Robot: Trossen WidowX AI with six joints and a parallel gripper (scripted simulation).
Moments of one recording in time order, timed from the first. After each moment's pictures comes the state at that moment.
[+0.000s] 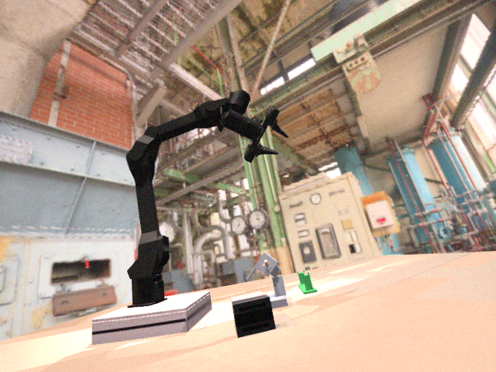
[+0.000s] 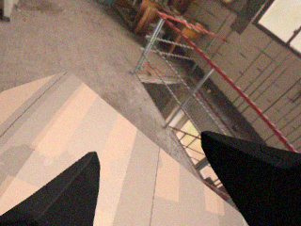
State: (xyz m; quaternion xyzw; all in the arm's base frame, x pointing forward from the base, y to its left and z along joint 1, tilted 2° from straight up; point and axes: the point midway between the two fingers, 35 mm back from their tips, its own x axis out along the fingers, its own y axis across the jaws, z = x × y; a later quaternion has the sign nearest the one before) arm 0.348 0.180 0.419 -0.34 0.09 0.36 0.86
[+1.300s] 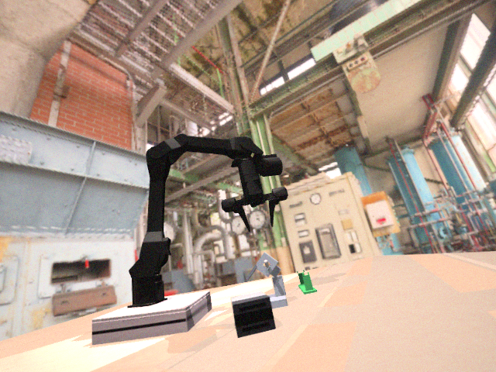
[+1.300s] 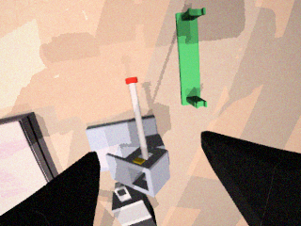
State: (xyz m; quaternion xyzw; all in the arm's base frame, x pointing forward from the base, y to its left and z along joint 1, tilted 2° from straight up) arm 0.266 0.136 0.176 -0.56 0.44 0.53 0.47
